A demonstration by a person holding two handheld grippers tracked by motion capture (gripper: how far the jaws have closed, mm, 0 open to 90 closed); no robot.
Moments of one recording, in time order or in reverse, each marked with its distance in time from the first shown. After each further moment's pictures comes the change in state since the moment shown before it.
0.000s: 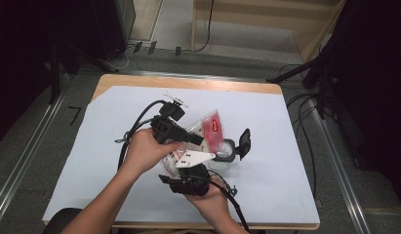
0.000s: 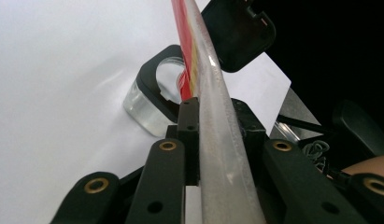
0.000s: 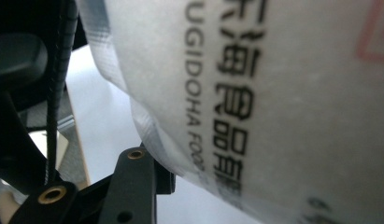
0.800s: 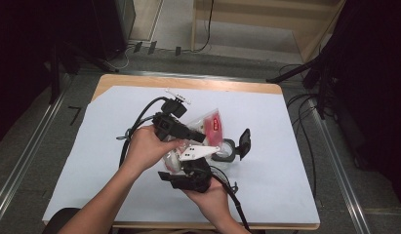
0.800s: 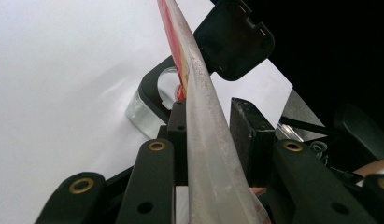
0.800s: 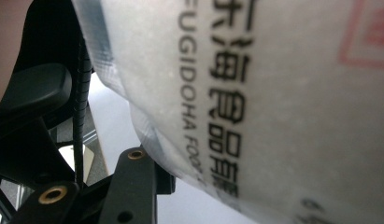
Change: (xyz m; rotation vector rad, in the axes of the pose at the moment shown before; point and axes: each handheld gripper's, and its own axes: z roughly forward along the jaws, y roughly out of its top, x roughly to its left) left arm -0.001 0.008 0.000 -0.008 0.007 0.000; right arm -0.006 0.010 -0.006 -0.019 0.063 0.096
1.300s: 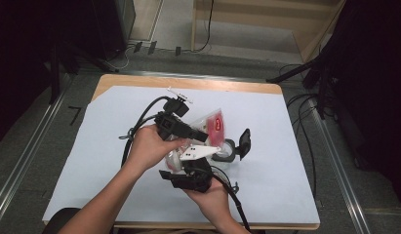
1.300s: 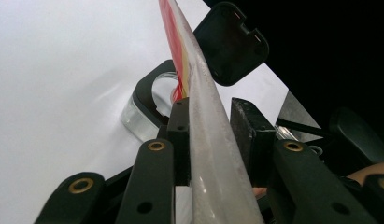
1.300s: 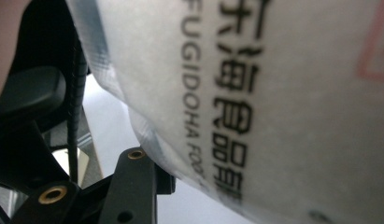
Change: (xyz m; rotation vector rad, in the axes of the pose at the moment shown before) left arm -0.003 0.004 0.002 -0.005 -0.007 0.009; right arm -0.001 0.000 -0.002 -0.014 -0.024 0.003
